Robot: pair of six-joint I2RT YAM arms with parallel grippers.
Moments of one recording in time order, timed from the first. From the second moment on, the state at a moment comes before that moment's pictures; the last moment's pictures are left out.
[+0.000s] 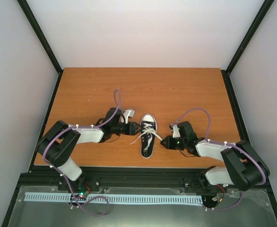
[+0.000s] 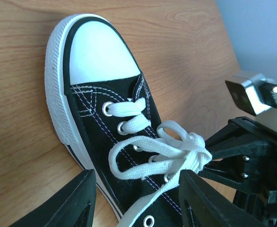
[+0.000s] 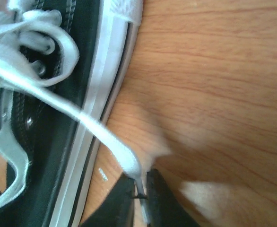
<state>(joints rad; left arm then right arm) -0.59 1.60 0.61 0.36 0.53 -0.60 0.47 1.33 0.32 0.12 -0.46 0.55</state>
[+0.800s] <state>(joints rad) -0.59 1.71 0.68 0.37 0.58 -0.61 0.47 1.32 0.41 0.23 -0.45 0.45</state>
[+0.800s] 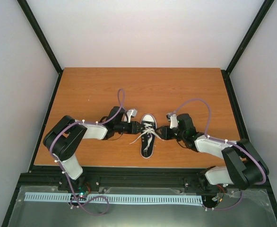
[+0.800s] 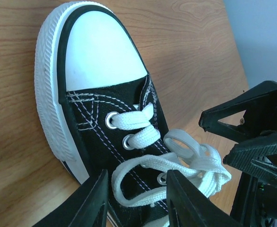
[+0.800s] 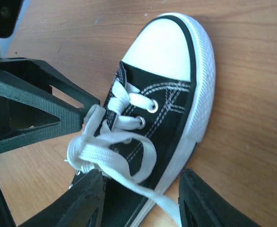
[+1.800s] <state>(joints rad) -0.58 1.76 0.71 0.37 0.58 -0.63 0.47 1.57 0.50 0.36 -0.60 0.41</state>
